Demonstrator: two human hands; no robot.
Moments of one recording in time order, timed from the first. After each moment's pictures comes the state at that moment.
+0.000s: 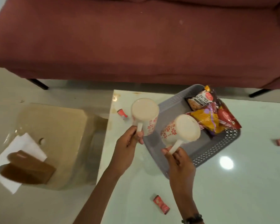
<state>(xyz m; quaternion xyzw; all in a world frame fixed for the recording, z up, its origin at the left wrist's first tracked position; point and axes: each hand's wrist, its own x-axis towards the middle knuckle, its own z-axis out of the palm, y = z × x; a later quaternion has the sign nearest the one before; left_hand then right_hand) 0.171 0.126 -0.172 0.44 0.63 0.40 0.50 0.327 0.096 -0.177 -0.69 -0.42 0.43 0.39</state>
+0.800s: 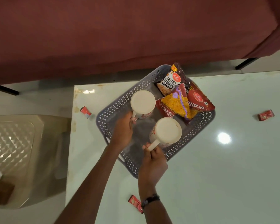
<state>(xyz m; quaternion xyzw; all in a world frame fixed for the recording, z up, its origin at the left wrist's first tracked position) 0.262 0.203 -0.254 0.59 0.67 0.22 0.39 0.342 0.111 -0.243 -0.80 -0.21 0.37 0.42</state>
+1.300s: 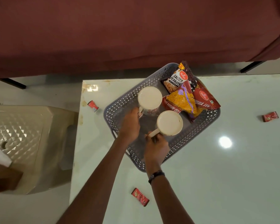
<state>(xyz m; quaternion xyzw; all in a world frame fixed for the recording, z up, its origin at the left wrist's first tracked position) 0.266 0.199 -0.256 0.59 0.71 0.17 0.35 0.343 0.136 -0.254 -0.82 -0.23 0.41 0.33</state>
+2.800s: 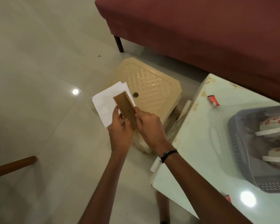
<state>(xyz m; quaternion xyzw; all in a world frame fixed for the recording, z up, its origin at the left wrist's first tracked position) -0.048 -0.037 -0.177 0.16 0.85 0.45 0.23 0.016 0.038 -0.186 -0.32 -0.87 0.36 0.14</state>
